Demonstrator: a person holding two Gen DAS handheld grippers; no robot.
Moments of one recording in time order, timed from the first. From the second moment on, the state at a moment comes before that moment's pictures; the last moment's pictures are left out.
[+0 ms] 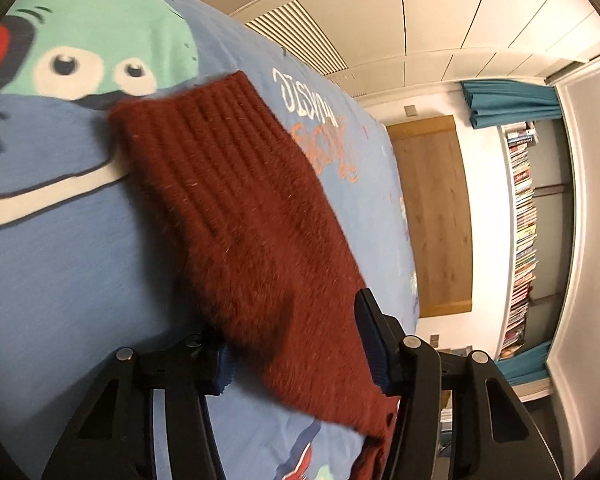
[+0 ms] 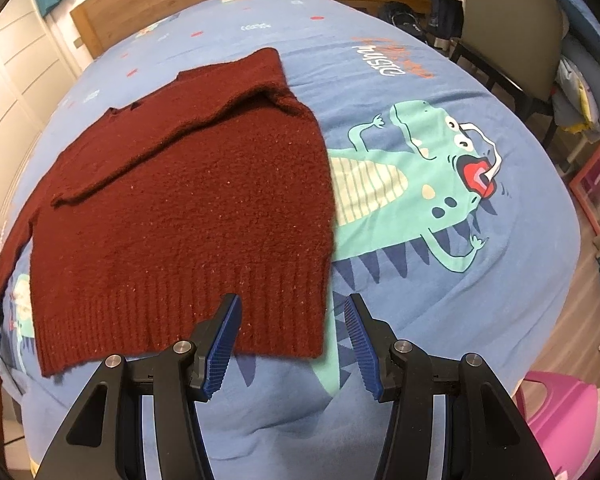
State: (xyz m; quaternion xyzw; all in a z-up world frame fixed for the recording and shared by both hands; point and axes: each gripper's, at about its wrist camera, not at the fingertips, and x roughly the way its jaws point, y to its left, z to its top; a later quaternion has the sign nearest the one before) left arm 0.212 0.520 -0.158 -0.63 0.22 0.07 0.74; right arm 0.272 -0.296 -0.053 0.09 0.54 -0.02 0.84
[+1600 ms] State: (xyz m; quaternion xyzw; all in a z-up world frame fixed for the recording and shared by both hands) left arm 0.459 0.267 0.020 -0.58 0.25 -0.17 0.75; right arm 0.256 -0.392 -0.077 0.24 0.47 0.03 0.85
